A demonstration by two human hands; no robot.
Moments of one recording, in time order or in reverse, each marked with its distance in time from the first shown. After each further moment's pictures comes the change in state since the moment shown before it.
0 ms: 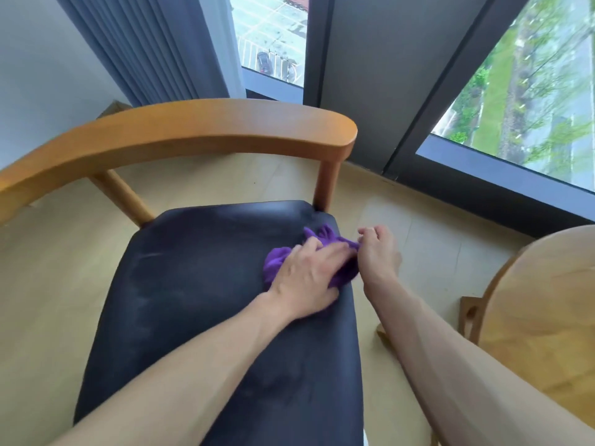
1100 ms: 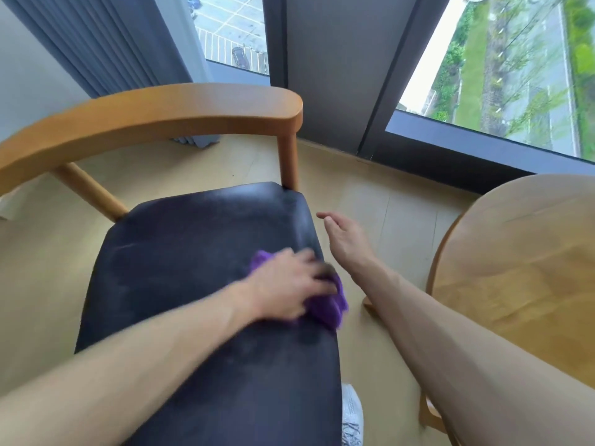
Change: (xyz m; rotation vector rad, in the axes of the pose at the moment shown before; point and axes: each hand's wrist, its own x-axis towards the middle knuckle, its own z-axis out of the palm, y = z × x) left_hand -0.033 0.022 -0.002 0.362 -0.357 0.495; right_hand -0.023 0.021 -0.033 -0.076 -0.311 -0.321
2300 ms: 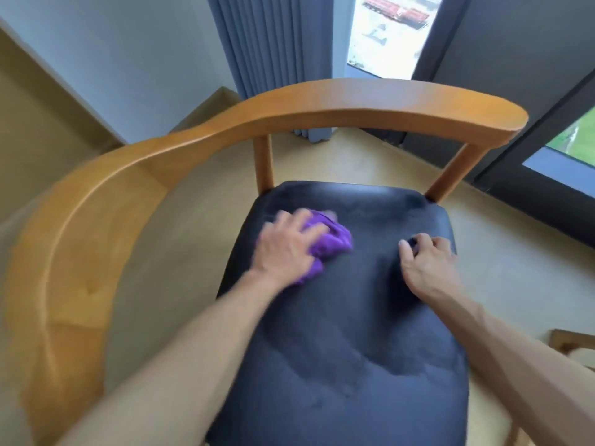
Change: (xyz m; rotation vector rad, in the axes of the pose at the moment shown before) left_hand -0.184 -0.084 0.041 -0.061 0.257 -0.921; right_hand -0.035 -0.049 0.101 -0.595 0.011 0.029
